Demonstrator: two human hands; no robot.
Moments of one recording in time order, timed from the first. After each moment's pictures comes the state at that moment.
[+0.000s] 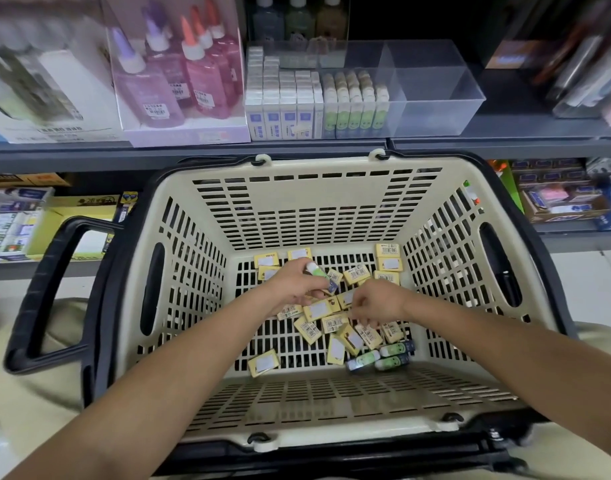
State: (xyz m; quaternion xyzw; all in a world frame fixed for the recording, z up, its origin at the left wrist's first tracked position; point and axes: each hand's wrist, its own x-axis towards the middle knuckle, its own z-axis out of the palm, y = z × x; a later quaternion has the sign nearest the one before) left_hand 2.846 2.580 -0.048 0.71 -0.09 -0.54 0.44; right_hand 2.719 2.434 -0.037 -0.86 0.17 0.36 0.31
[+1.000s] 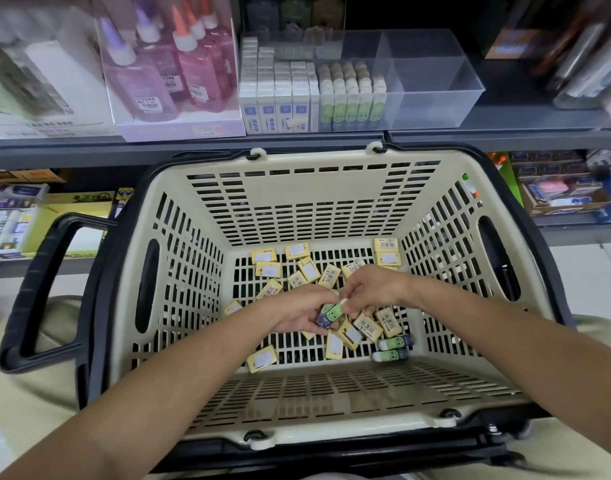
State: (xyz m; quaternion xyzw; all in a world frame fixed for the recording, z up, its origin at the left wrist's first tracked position) left_hand 2.813 2.583 -0.046 0.61 -0.09 -0.69 0.38; right_hand 2.731 2.437 -0.012 -0.75 0.24 0.35 0.50
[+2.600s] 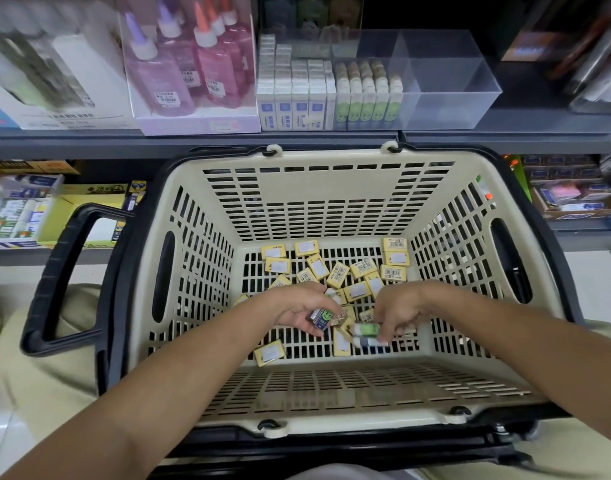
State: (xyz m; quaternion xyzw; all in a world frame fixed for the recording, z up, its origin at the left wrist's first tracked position) left_hand 2.821 2.591 -0.045 0.64 -0.05 -0.69 0.35; right_hand 2.718 2.431 -0.015 -0.75 0.22 0.56 0.29
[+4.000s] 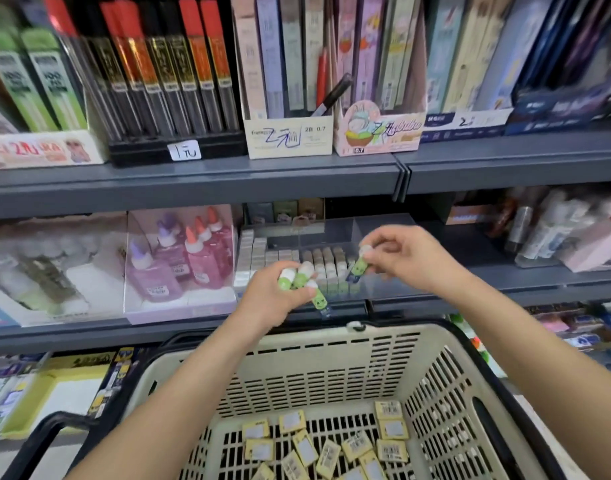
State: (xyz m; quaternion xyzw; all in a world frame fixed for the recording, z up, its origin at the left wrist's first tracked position) left_hand 2.941 2.501 0.141 0.79 -0.26 -0.19 0.52; right_hand 2.832 2.311 0.174 -0.87 0.17 -0.15 0.44
